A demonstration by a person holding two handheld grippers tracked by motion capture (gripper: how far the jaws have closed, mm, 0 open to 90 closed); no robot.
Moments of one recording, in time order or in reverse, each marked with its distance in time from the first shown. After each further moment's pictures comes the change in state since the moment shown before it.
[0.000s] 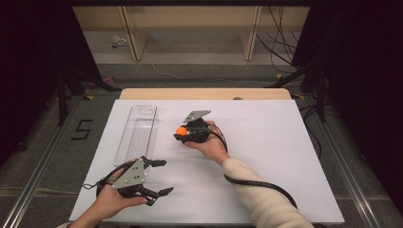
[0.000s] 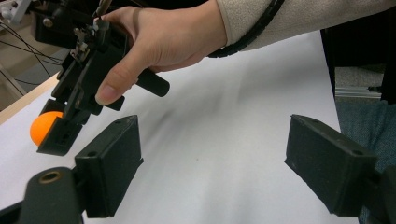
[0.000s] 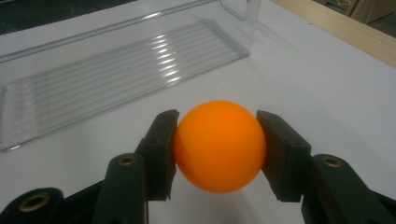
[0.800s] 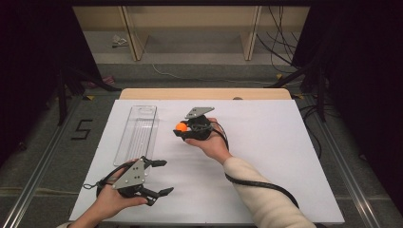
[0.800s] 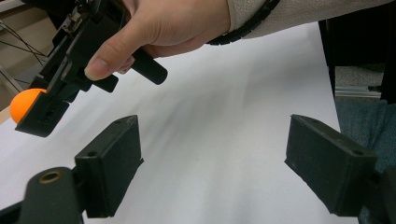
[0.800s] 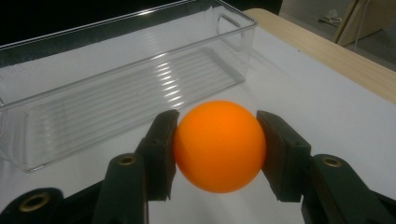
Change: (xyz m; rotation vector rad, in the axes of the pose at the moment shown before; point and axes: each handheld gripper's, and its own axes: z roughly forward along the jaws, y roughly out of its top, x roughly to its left) left arm 0.000 0.000 0.000 0.000 0.001 0.002; right arm 0.004 0.013 -0.018 -0.061 -0.007 0.009
